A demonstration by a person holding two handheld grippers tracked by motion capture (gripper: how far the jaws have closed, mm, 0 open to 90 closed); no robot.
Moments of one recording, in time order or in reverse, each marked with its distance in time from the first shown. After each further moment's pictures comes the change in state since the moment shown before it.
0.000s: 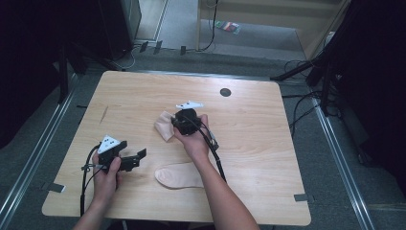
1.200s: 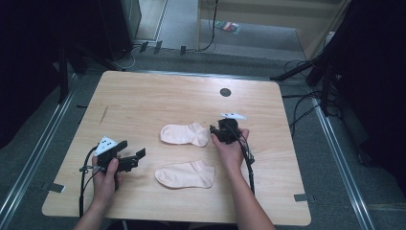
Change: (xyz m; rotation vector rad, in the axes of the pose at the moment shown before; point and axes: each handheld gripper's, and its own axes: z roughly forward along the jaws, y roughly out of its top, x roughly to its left) left arm 0.003 -0.004 -0.004 -0.037 -0.038 -0.017; right arm -0.101 -0.062 -0.050 -0.001 -0.260 0.211
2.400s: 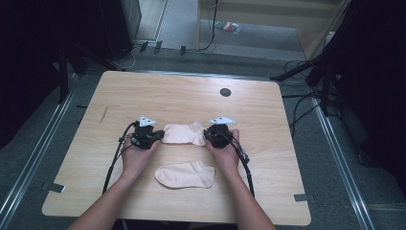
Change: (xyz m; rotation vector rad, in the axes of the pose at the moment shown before) left arm -0.034 0.045 0.100 0.248 0.033 0.112; right arm 0.020 -0.016 0.016 0.026 0.106 -0.195
